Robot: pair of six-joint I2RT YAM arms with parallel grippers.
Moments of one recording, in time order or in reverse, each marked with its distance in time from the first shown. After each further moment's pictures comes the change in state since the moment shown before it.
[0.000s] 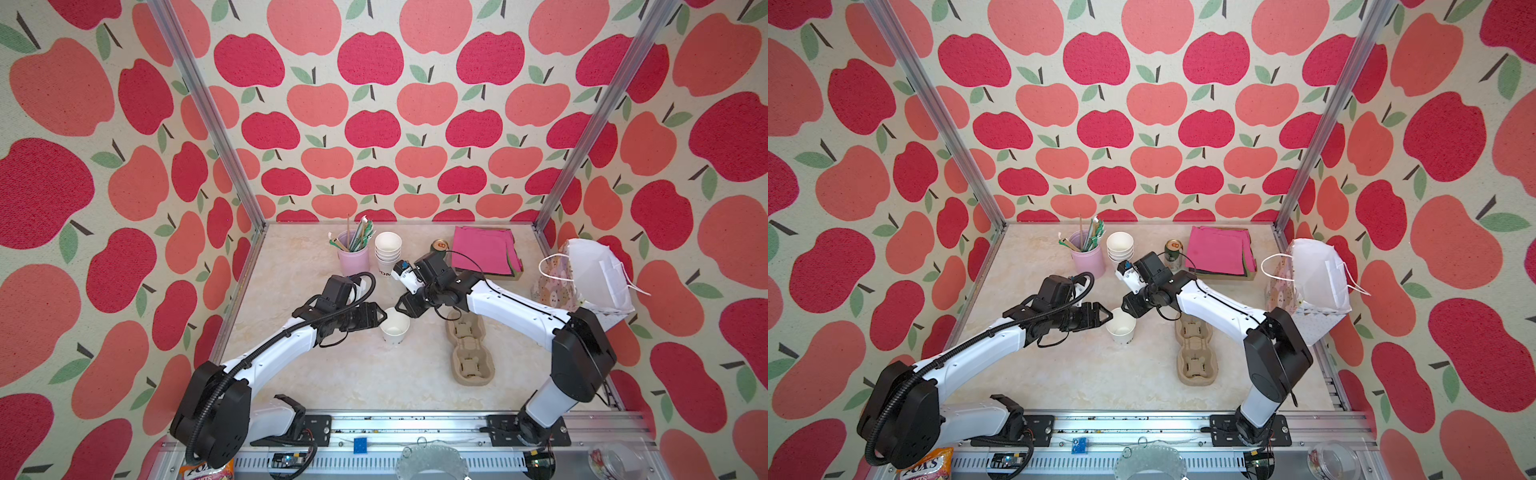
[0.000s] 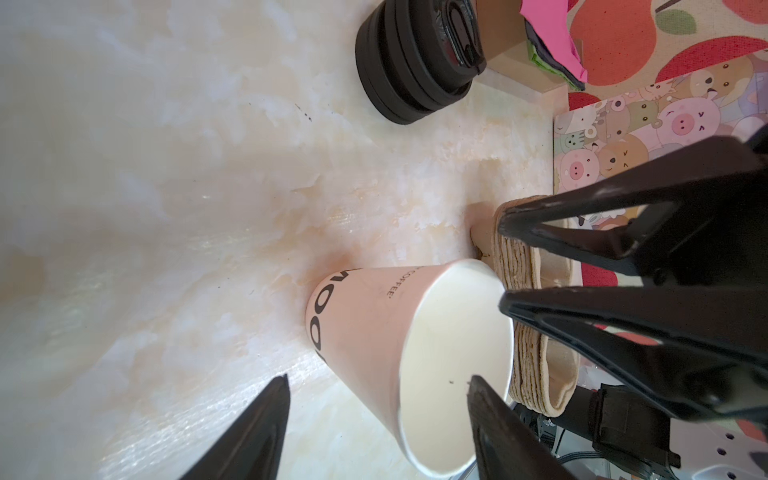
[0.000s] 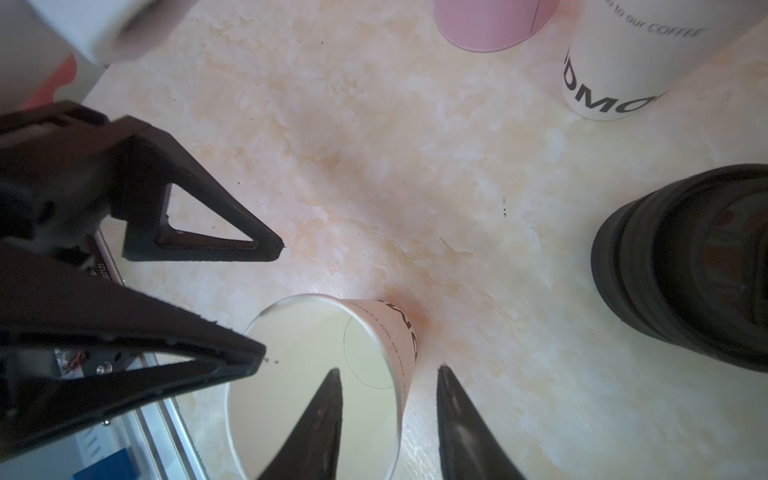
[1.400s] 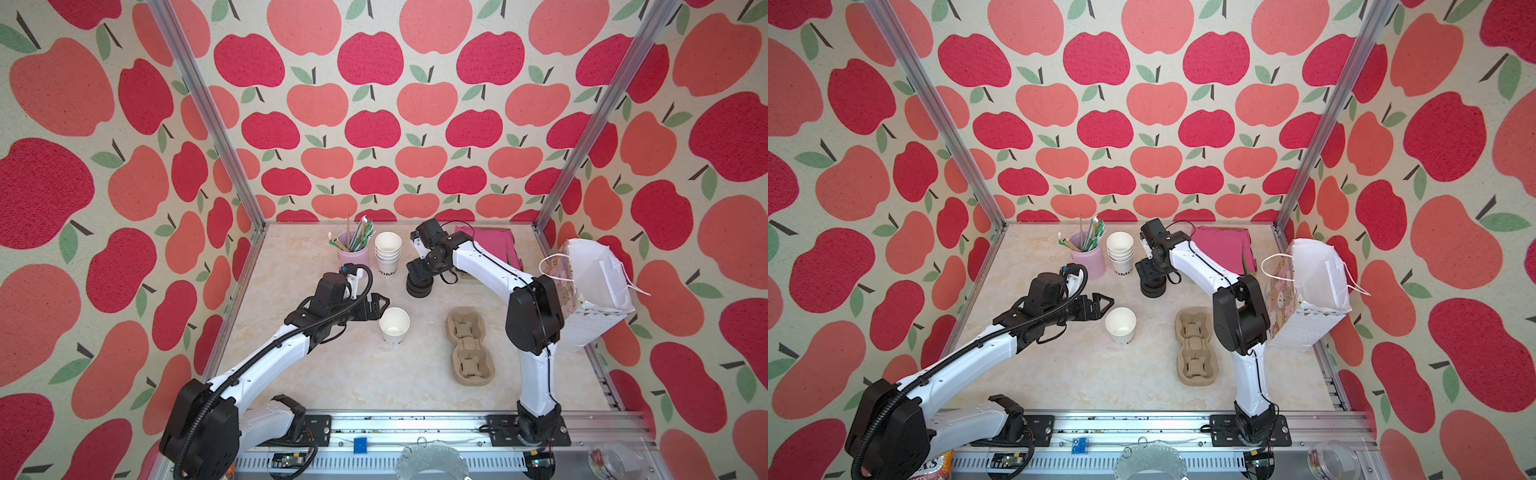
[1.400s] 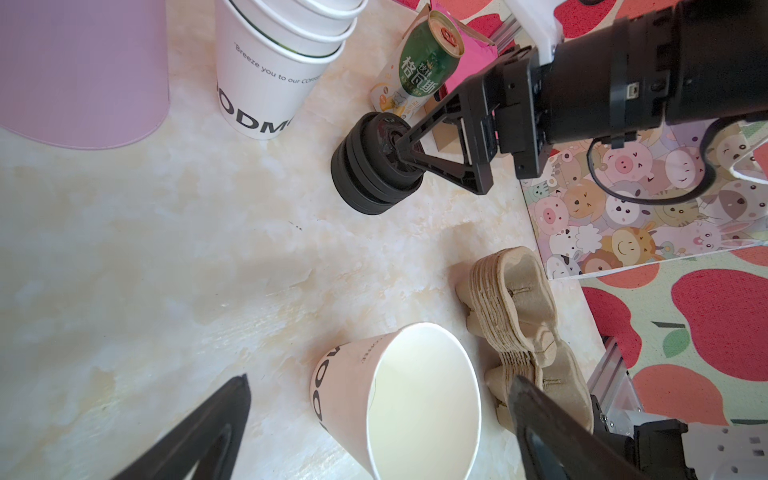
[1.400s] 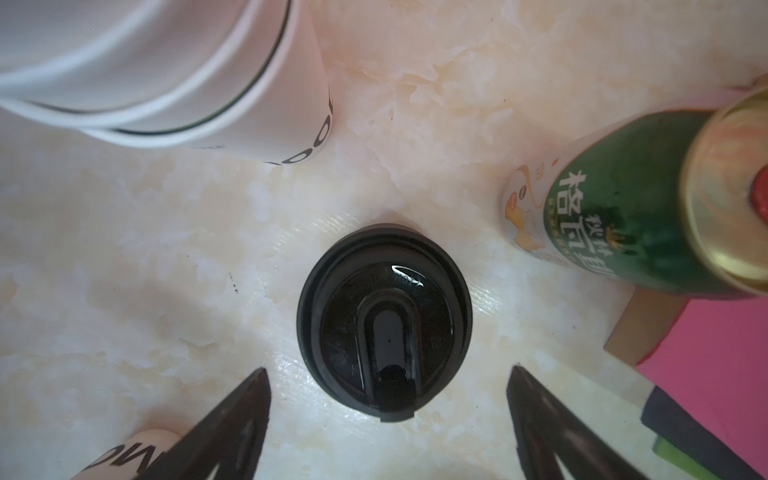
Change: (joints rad) left arm 0.000 -0.092 -0.021 0.144 -0.092 0.089; right arm -0.190 0.410 0.520 -0.330 0.321 -0.010
